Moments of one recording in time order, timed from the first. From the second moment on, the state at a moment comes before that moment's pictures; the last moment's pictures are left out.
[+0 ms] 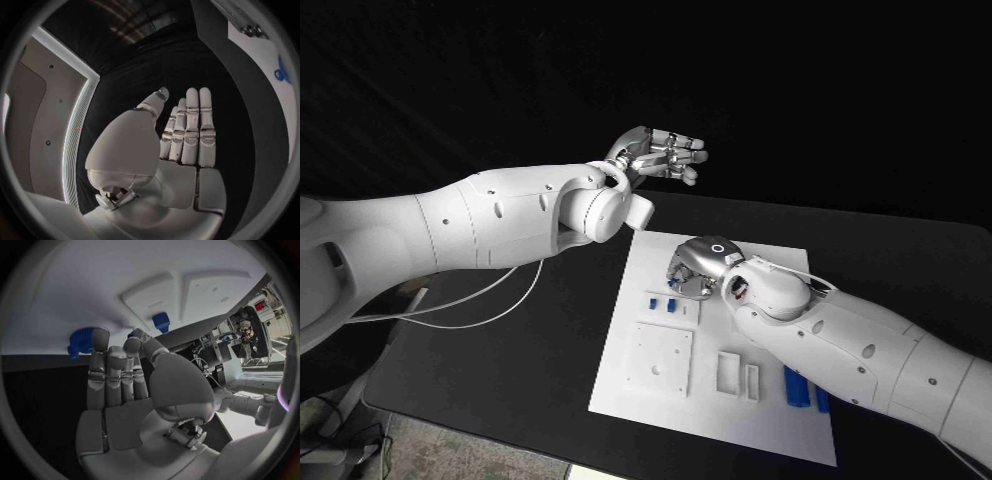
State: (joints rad) left arm 1.46 -0.75 -0.14 1.34 -0.11 -0.34 0.34; left_hand 1.38 -0.08 0.20 -0.03 0.20 0.97 0.15 0.06 0.06 1.18 0.11 0.06 0.06 1.20 0.04 0.40 0.31 0.07 1.16 0.02 0.08 0.82; right arm 1.15 -0.24 -0.03 1.09 -1.83 -0.29 -0.07; right_hand 1.21 0.00 0.33 -0.27 0.23 1.25 0.05 0.06 0.07 1.37 -0.04 0.62 0.92 1.39 -0.09 0.95 1.10 0.08 1.41 -0.11 0.34 1.25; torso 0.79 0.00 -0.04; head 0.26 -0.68
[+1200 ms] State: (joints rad) left arm 1.47 -0.75 -0.14 1.34 -0.11 -0.34 0.34; left_hand 1.38 -0.08 0.20 -0.03 0.20 0.97 0.16 0.06 0.06 1.18 0.11 0.06 0.06 1.20 0.04 0.39 0.31 0.07 1.16 0.02 0.08 0.82; right arm 1.15 -0.23 -0.03 1.09 -1.83 -0.26 -0.06; right_hand 1.22 0.00 0.35 -0.28 0.21 1.25 0.05 0.07 0.07 1.36 -0.05 0.61 0.92 1.38 -0.09 0.92 1.08 0.08 1.41 -0.11 0.31 1.25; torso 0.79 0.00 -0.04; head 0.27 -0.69
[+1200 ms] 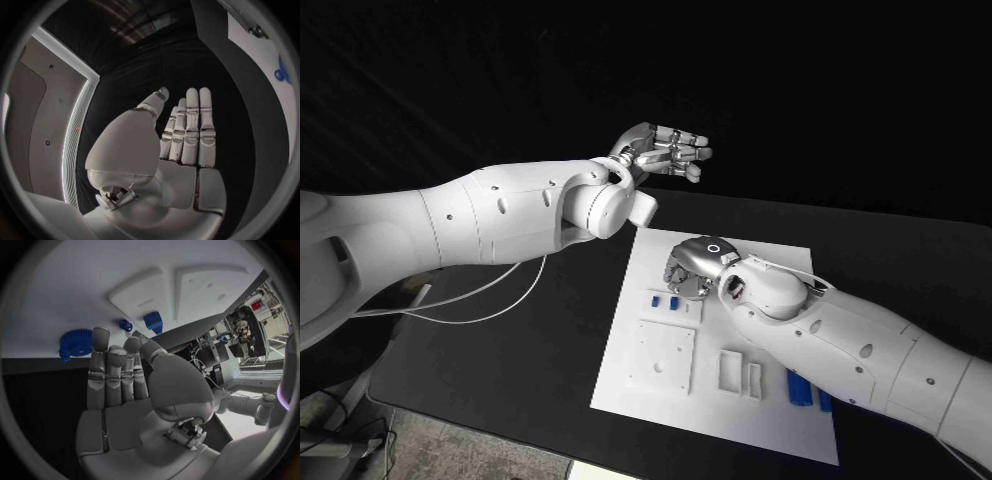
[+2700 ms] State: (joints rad) left arm 1.47 -0.76 -0.14 1.33 -0.13 -0.32 0.33; left_hand 1.38 -0.08 0.20 -0.03 0.20 0.97 0.15 0.06 0.06 1.18 0.11 0.06 0.06 1.20 0.04 0.39 0.31 0.07 1.16 0.02 0.08 0.83; right arm 1.18 -0.35 0.00 1.17 -1.76 -0.21 0.05; right_hand 1.25 -0.02 0.33 -0.28 0.19 1.21 0.07 0.07 0.06 1.32 -0.03 0.68 0.92 1.34 -0.08 0.96 1.07 0.08 1.41 -0.10 0.29 1.31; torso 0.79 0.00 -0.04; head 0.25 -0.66
